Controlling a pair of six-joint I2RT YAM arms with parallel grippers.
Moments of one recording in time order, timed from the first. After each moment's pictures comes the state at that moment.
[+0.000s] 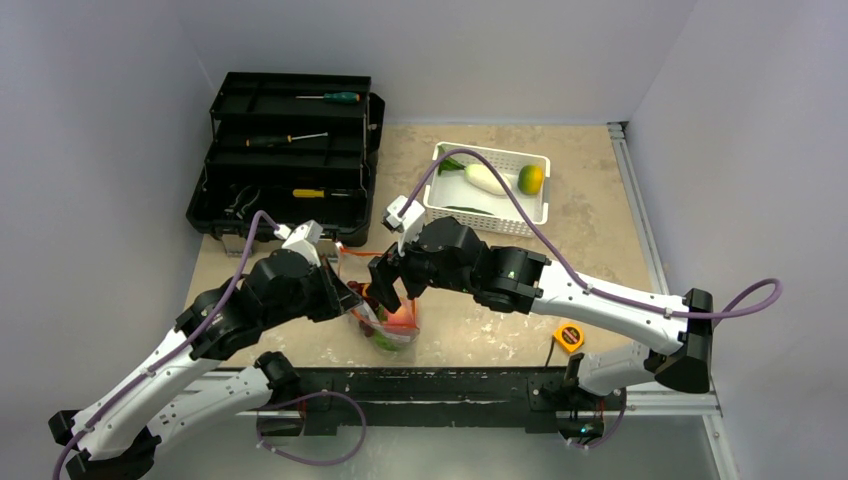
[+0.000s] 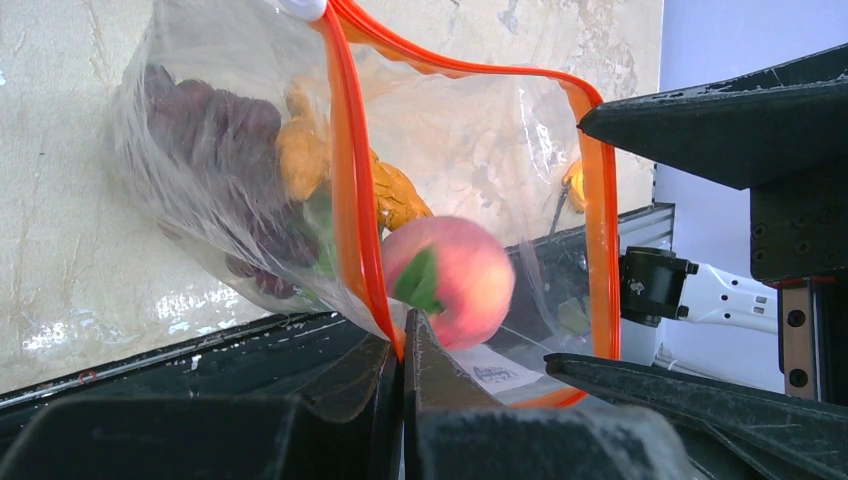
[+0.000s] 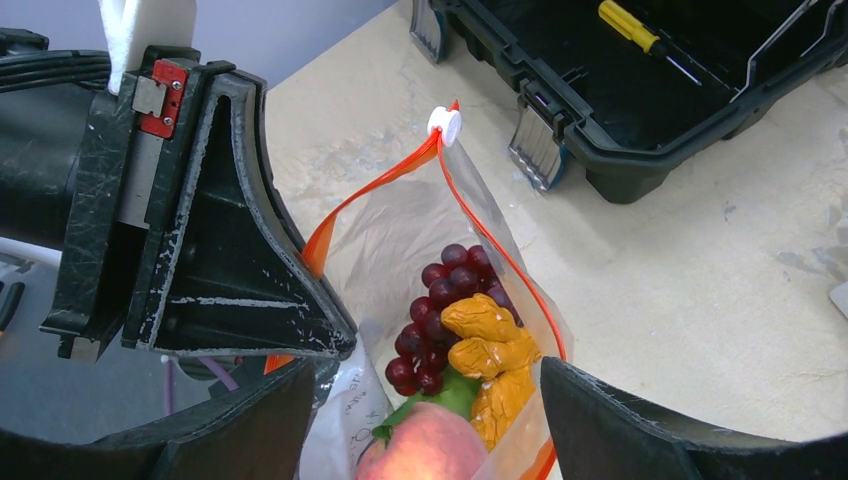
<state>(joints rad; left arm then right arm) -0.85 0.66 0.93 -0.94 -0.09 -0.99 1.19 1.35 1.29 -0.39 0.09 0.29</state>
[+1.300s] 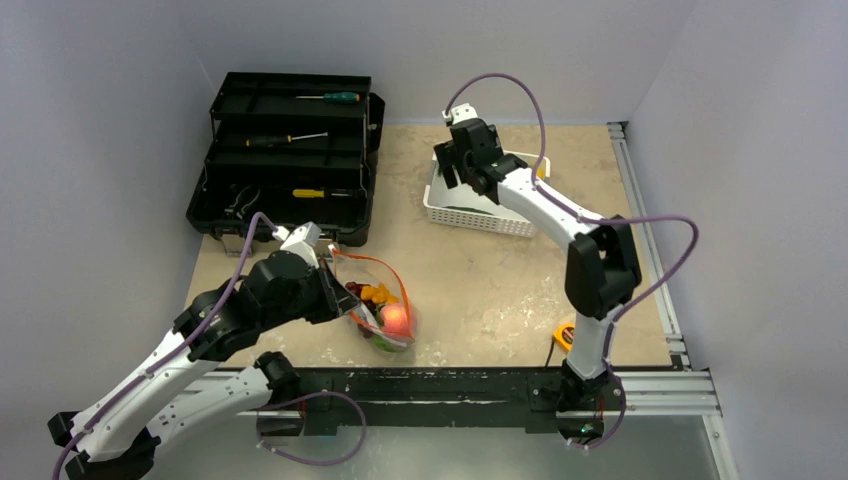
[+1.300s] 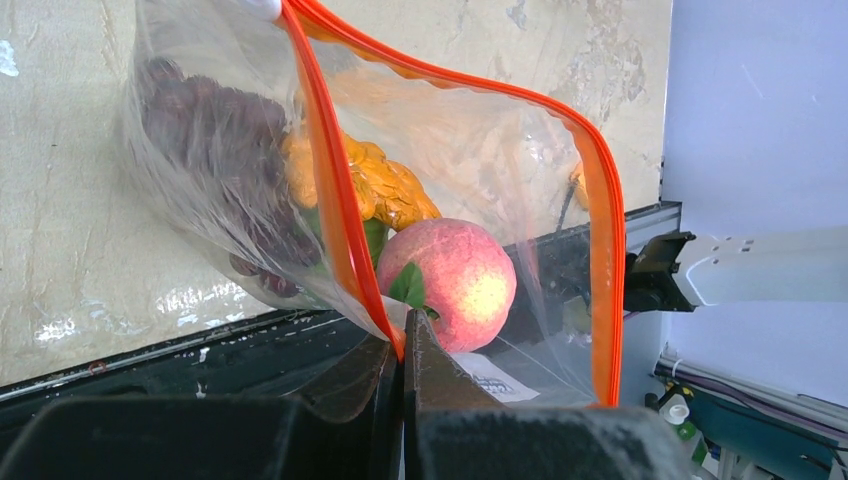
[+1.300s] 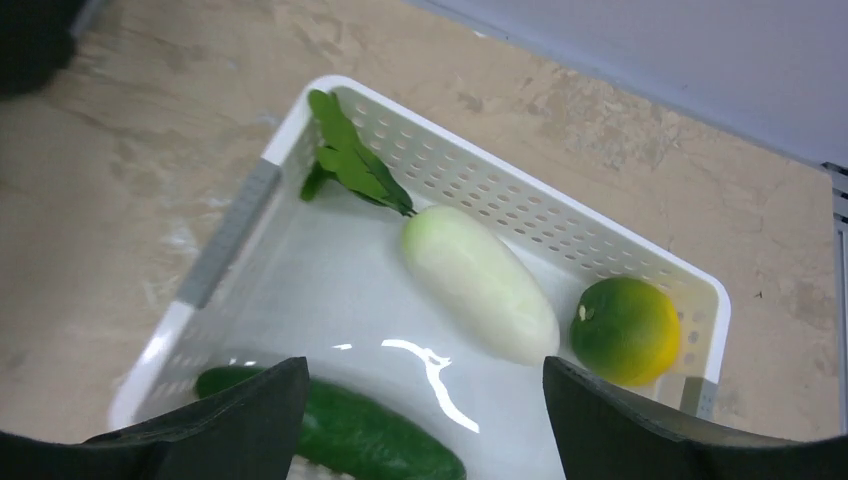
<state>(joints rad) -0.85 0.65 0.93 -0.96 -0.09 -0.99 0.56 1.81 1.57 -0.37 0.42 0.01</state>
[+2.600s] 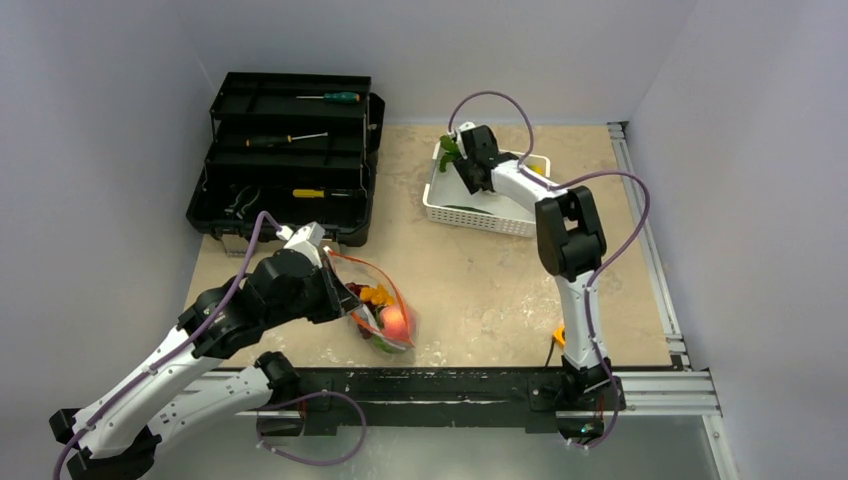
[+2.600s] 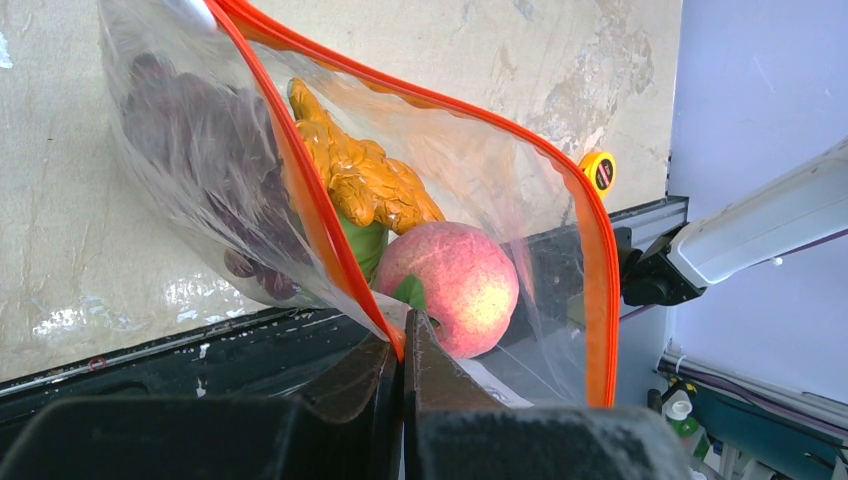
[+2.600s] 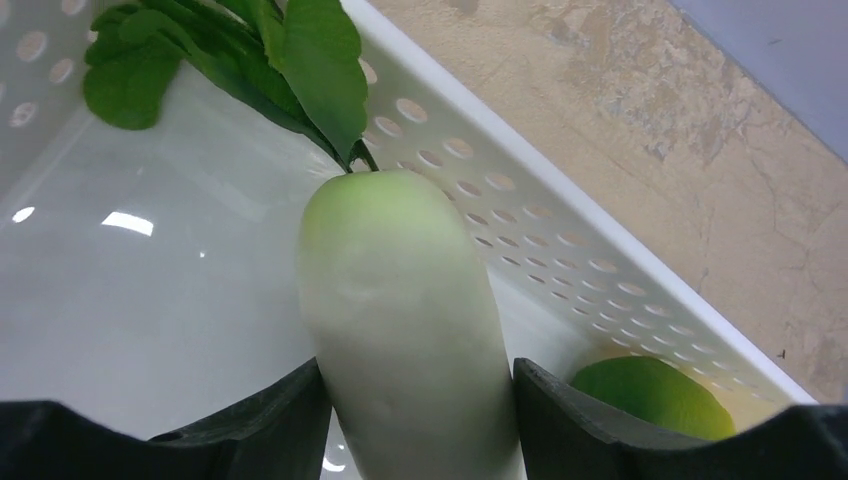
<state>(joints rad) -0.85 0.67 0.93 -0.96 -0.08 -0.99 0.40 2.26 1.76 -0.32 0.38 -0.26</state>
